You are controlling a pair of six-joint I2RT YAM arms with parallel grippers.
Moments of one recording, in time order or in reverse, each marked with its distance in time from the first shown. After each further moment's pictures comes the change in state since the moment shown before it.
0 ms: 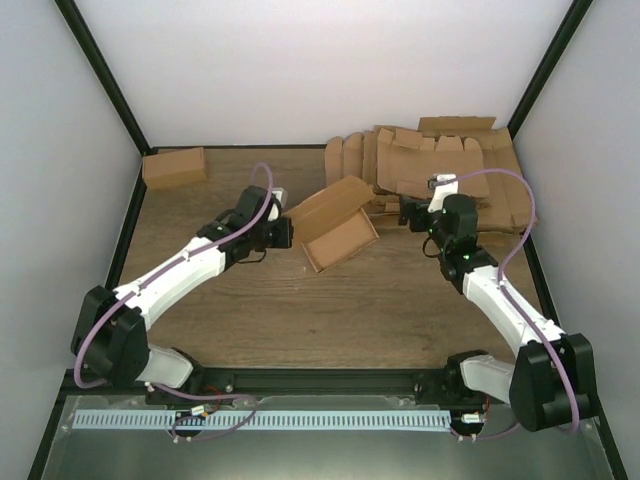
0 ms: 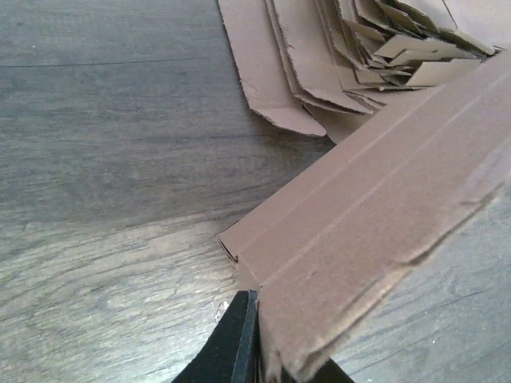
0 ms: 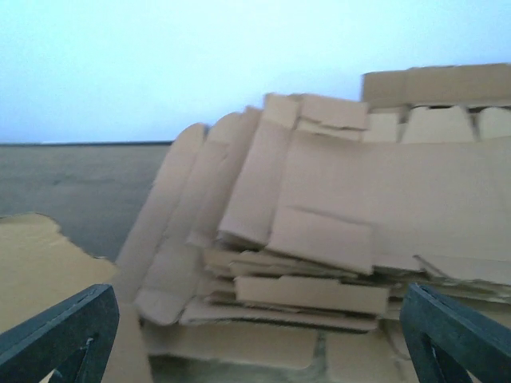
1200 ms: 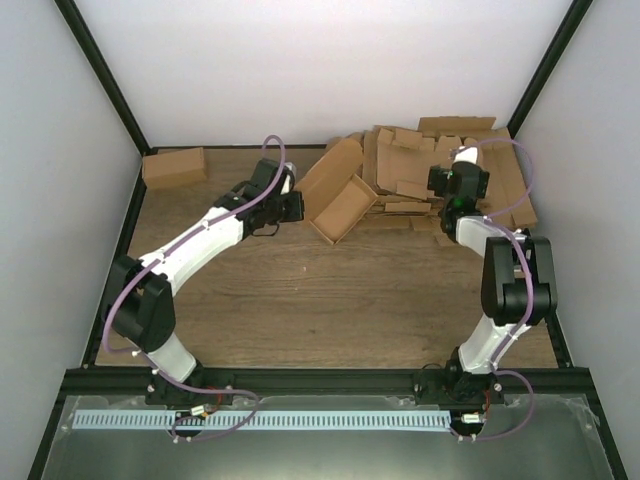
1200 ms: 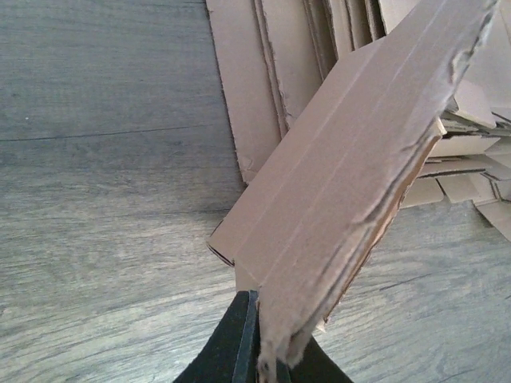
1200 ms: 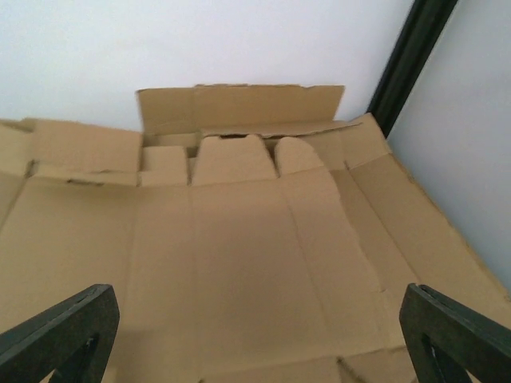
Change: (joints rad) left arm 0.027 0.238 0.291 -0.055 -0.020 -0.036; right arm -0.201 0.560 0.258 0.325 0.324 -0.176
